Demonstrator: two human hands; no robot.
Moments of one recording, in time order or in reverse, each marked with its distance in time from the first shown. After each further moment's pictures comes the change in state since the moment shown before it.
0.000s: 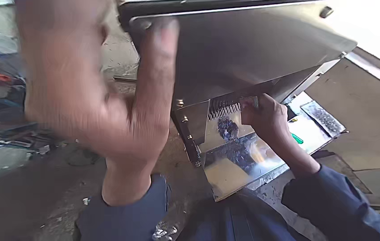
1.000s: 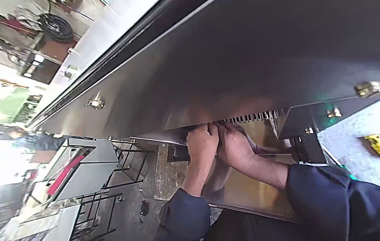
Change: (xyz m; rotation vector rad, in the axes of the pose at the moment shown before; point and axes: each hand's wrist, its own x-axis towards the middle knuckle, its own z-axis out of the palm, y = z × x) left_hand -0.107 0.075 0.206 1.056 -0.760 -0.871; right_hand 0.037 0.075 0.063 0.441 -0.780 -0.334
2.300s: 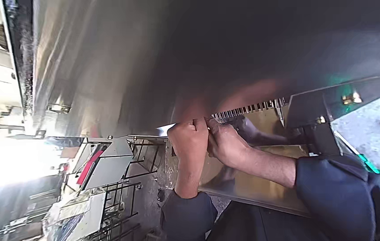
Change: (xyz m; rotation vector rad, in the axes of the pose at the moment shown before) left_hand -0.007 0.000 -0.029 0.003 0.395 0.100; right_hand -0.003 -0.020 -0.019 0.445 -0.225 -0.092
